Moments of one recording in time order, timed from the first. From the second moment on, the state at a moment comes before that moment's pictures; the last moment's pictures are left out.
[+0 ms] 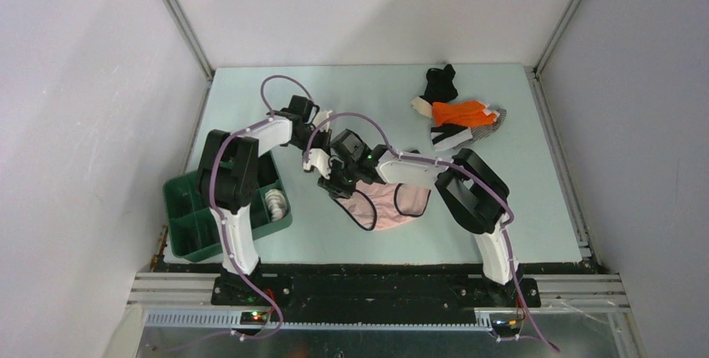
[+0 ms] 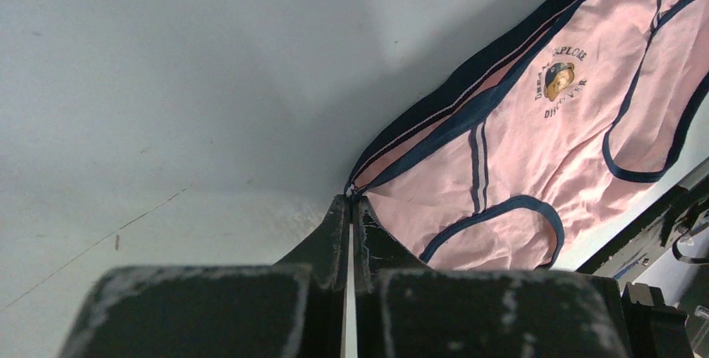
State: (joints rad) left arm -0.27 1.98 1.31 -0.56 0.51 -0.07; right arm 0.91 2.05 1.43 -0.26 -0.37 -0.45
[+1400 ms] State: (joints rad) left arm -0.26 1.98 1.35 -0.63 0.49 -0.05; right arm 0.93 2.17 1.59 -0.36 -0.33 -0.30
